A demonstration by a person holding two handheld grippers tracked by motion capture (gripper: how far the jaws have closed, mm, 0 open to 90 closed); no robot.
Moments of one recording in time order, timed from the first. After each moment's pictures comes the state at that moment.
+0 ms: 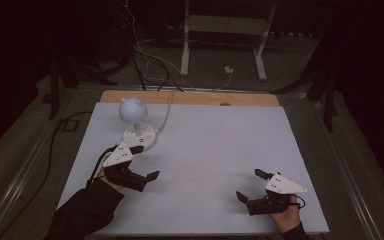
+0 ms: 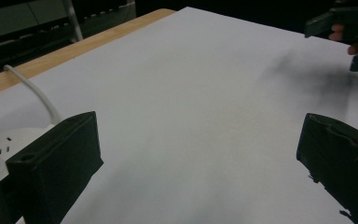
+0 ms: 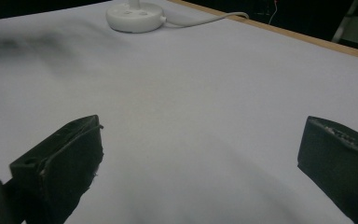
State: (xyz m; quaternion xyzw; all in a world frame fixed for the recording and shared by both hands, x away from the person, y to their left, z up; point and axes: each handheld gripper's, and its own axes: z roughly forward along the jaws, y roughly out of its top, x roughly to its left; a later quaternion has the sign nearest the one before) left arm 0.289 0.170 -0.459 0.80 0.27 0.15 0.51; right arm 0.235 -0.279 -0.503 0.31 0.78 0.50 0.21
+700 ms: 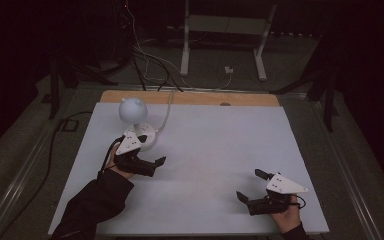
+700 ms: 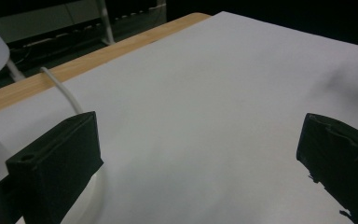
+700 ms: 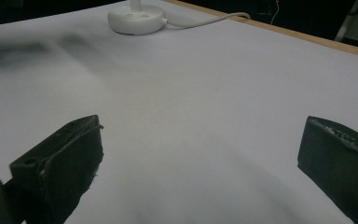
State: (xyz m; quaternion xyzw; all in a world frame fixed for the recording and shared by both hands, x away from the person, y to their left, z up) left arm 0.320 0.155 -0.464 0.79 0.30 0.20 0.50; right arm 0.235 -0.280 -0.503 0.31 0.78 0.50 0.21
